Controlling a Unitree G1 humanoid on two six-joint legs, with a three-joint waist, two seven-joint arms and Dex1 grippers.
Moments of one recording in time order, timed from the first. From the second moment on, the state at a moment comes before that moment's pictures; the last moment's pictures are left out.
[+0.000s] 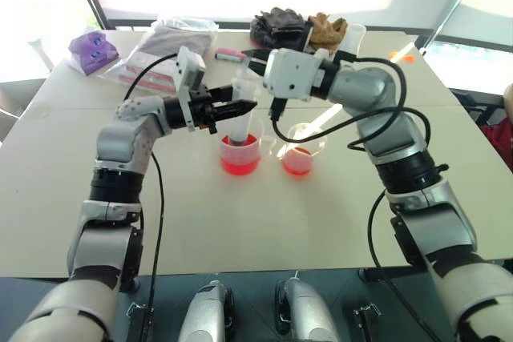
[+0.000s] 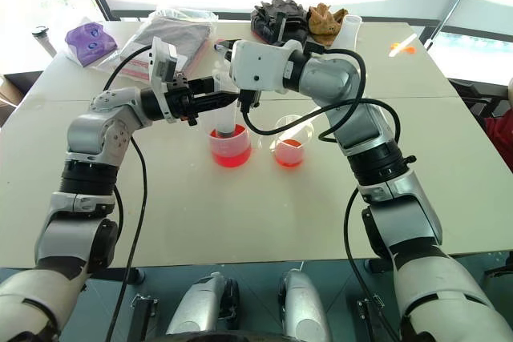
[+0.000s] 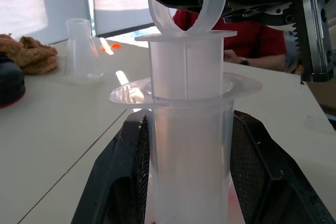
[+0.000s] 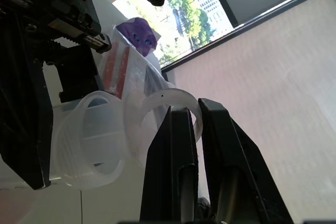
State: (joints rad) left arm -0.86 0.44 0.01 0.28 -0.43 0.45 -1.11; right arm -1.03 -0.45 0.26 0.19 -0.22 -0.17 0.71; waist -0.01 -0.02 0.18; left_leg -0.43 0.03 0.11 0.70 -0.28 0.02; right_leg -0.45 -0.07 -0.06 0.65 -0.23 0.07
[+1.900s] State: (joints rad) left arm -1.26 0.28 0.07 0.50 -0.51 0.46 -1.09; right arm -0.77 -0.80 -0.13 -0.17 -0.06 0.15 0.66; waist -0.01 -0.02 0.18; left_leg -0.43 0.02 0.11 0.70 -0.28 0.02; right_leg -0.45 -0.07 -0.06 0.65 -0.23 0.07
